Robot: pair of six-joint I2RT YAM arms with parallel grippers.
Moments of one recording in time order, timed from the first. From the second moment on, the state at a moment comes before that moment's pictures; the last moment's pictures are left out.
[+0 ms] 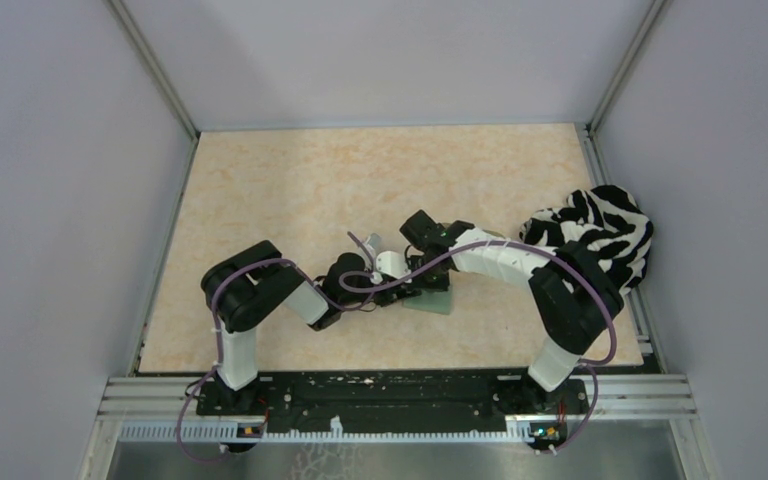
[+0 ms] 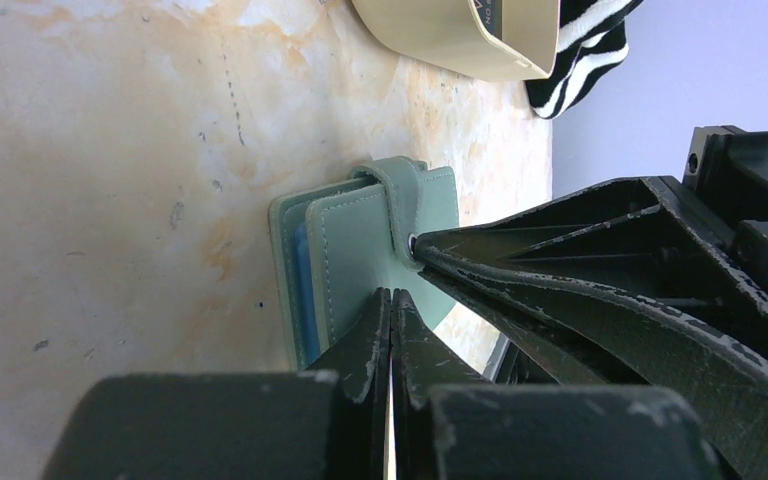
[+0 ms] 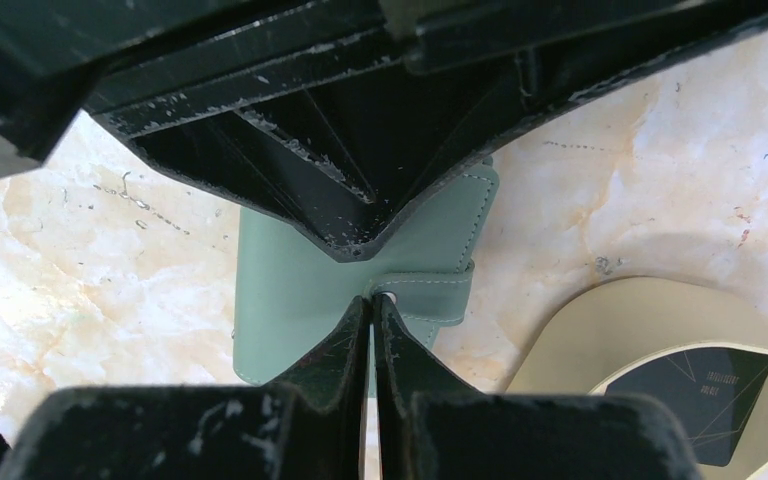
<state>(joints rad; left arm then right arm) -0.83 1.94 0.55 1.04 0.26 -1.11 0.75 1.68 1.04 -0.69 -0.17 -0.86</state>
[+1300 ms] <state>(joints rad) -0.77 1.04 0.58 0.39 0.03 -0.56 0.02 1.08 1.12 -0.54 -0.58 -0.42</state>
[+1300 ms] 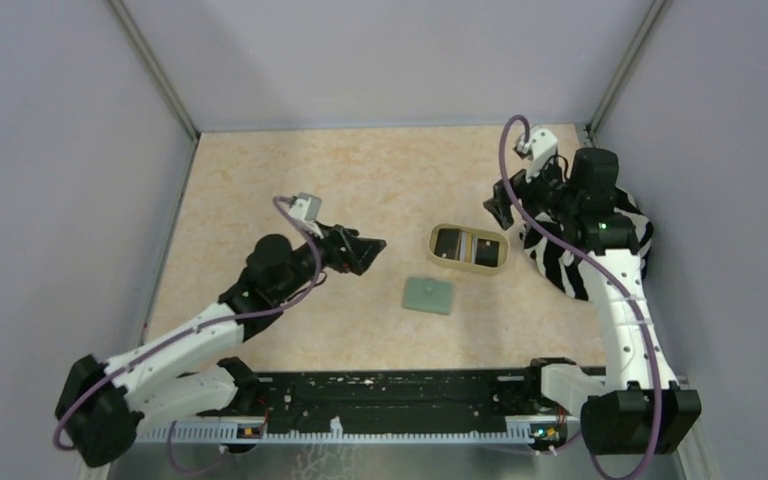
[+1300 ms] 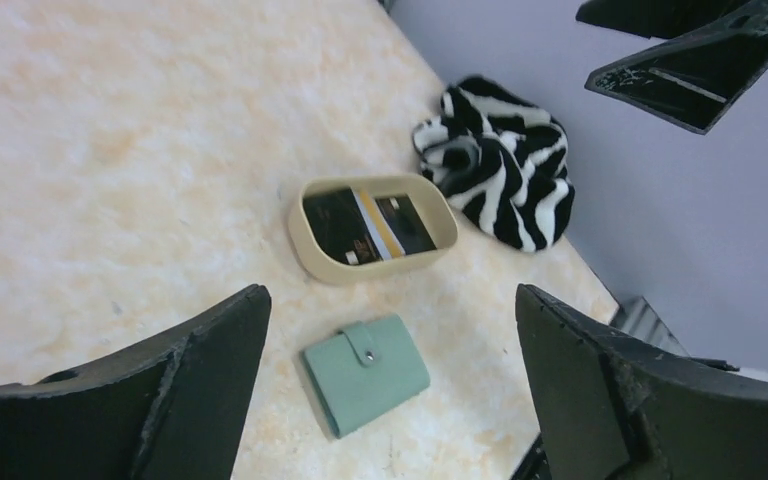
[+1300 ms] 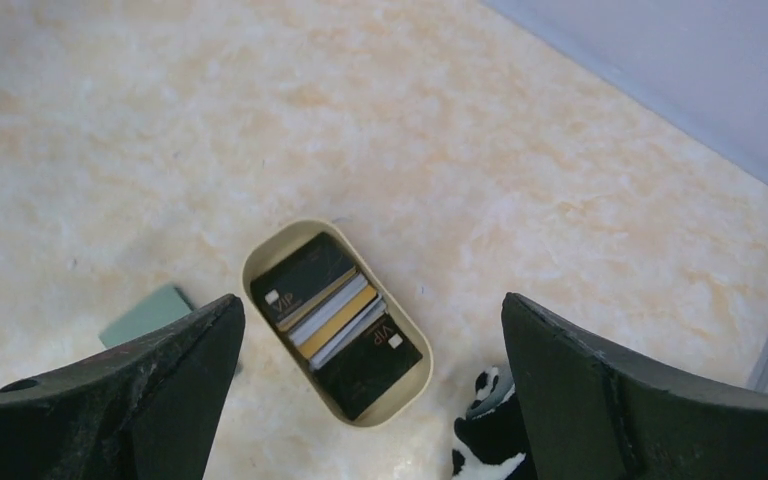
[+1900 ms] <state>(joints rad) -0.76 0.65 0.78 -0.03 0.02 -0.41 -0.05 1.02 1.27 -0.52 -0.76 0.06</state>
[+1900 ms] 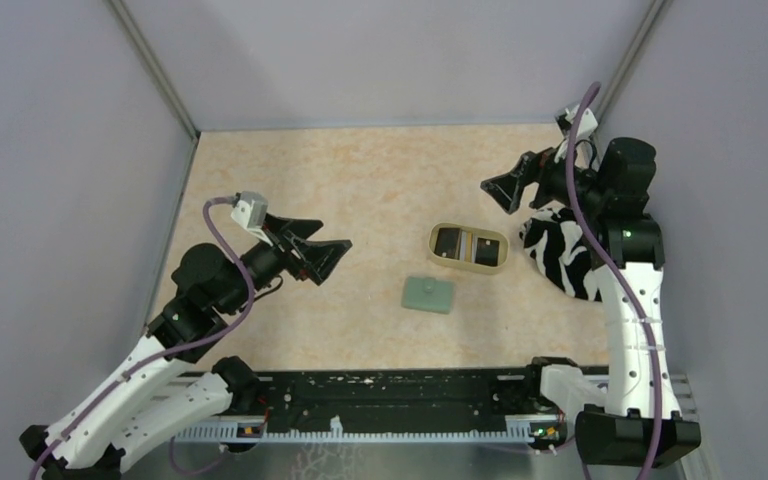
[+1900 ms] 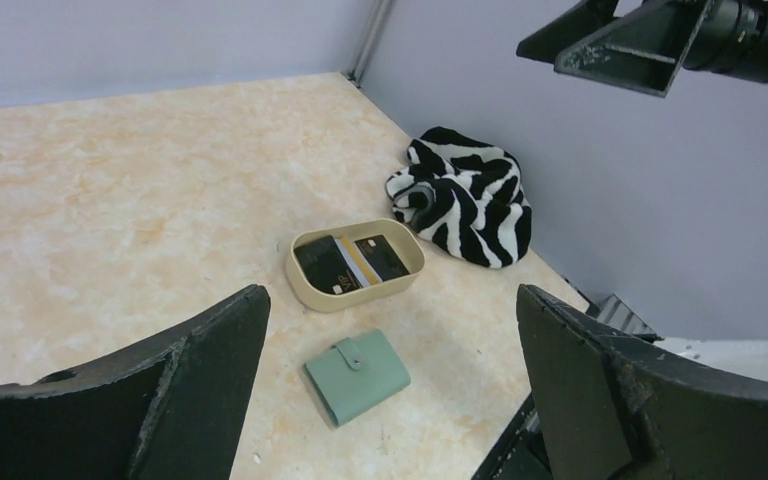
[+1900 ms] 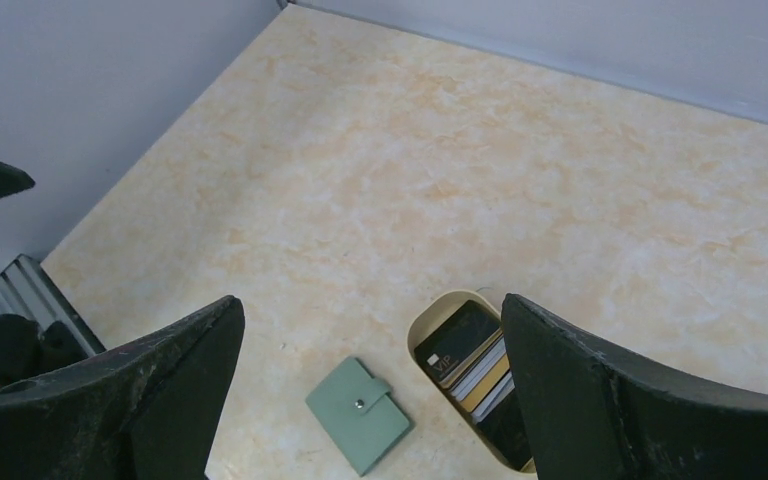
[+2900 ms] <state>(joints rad) -0.76 0.60 0.72 -0.09 0.05 -0.38 -0.15 1.03 1.28 -0.46 -0.81 0.16</state>
